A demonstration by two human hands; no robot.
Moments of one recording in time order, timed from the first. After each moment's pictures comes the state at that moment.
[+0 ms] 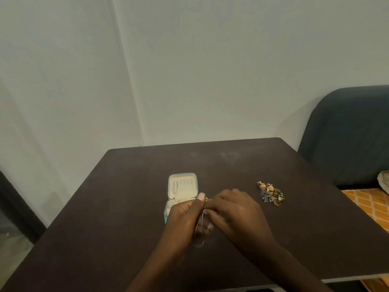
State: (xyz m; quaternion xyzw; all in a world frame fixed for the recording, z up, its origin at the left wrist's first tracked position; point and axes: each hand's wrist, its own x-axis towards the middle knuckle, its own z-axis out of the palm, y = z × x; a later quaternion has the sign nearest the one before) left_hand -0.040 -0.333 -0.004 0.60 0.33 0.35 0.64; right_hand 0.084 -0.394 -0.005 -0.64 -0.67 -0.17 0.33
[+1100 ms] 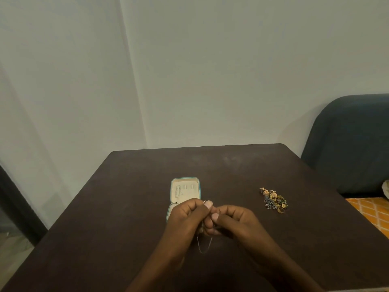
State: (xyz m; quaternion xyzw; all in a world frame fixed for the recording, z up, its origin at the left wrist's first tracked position) left_hand -0.044 -0.326 0.002 0.59 0.28 0.36 0.66; right_hand 0.078 -0.397 -0.004 -0.51 -0.43 0.46 0.59
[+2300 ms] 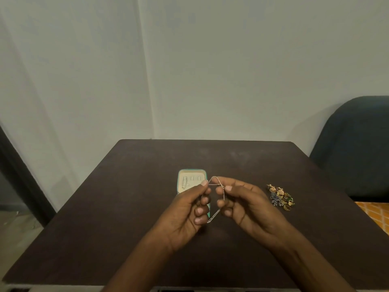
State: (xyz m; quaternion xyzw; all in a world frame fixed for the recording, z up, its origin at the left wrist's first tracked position) left_hand -0.050 -0.310 0.013 0.38 0.30 0.29 0.82; right_hand 0.079 -0.378 0.022 -0.41 -0.32 0.57 0.64
